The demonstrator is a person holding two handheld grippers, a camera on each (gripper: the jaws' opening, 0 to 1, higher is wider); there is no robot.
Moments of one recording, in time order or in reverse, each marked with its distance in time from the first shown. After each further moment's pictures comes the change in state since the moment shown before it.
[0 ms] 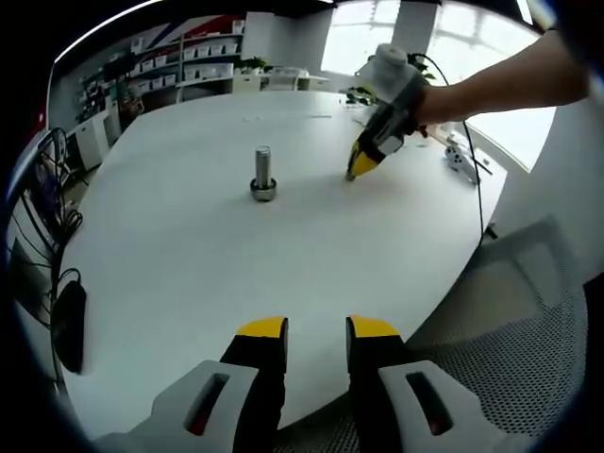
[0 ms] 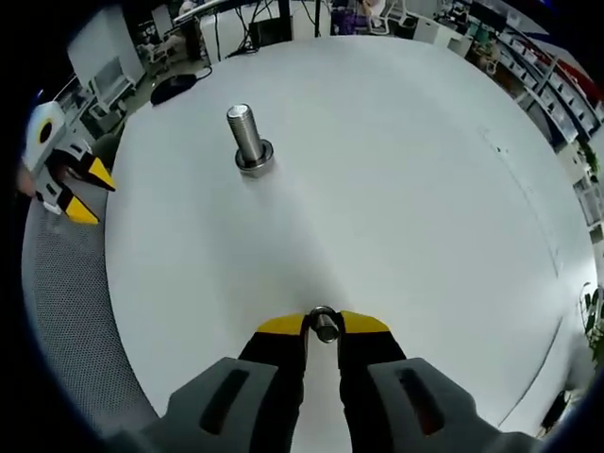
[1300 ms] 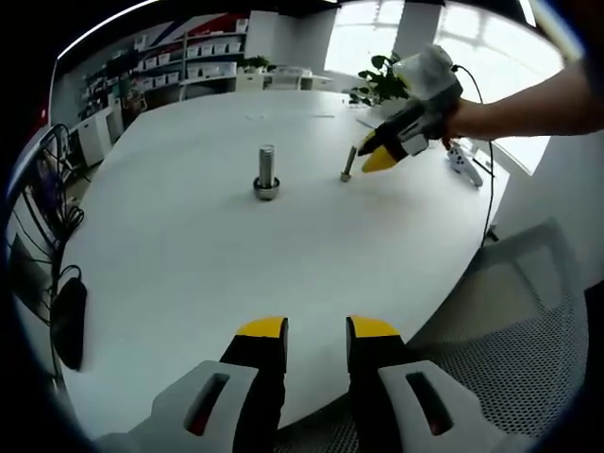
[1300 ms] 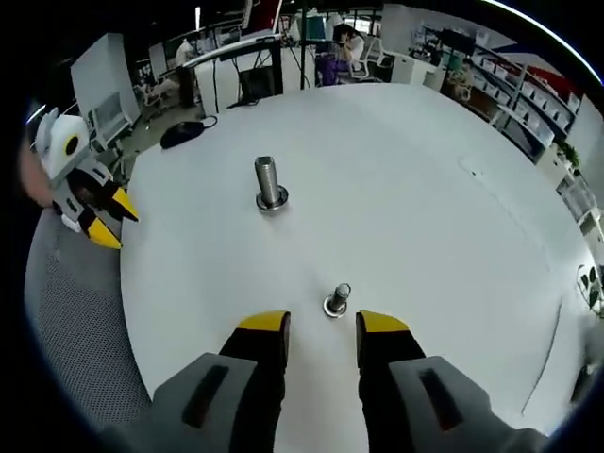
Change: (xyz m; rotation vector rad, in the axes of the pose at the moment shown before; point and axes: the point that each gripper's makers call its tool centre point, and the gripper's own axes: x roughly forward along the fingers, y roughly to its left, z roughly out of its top) left arm 0.000 0.002 0.000 -0.013 -0.002 0.005; right arm -0.039 0.019 0.000 0.082 -0.253 -0.062
